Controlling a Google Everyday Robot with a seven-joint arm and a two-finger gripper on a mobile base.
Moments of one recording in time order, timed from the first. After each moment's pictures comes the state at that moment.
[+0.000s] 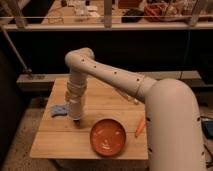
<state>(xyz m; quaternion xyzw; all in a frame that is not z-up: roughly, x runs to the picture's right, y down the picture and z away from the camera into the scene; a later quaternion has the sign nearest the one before) -0.151 0.066 0.748 -0.30 -0.32 -0.42 0.79</state>
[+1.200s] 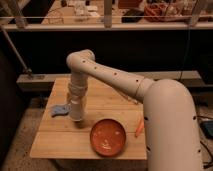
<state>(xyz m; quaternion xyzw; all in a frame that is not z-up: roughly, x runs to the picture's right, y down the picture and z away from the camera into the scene) -0.146 0.072 0.759 -0.31 -0.33 -0.42 0.79</state>
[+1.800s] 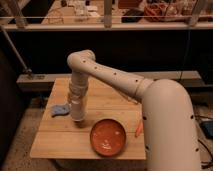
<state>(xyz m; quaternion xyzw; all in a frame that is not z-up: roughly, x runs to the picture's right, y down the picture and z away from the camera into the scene) -0.144 0.073 0.763 -0.32 -0.33 -0.42 0.79</state>
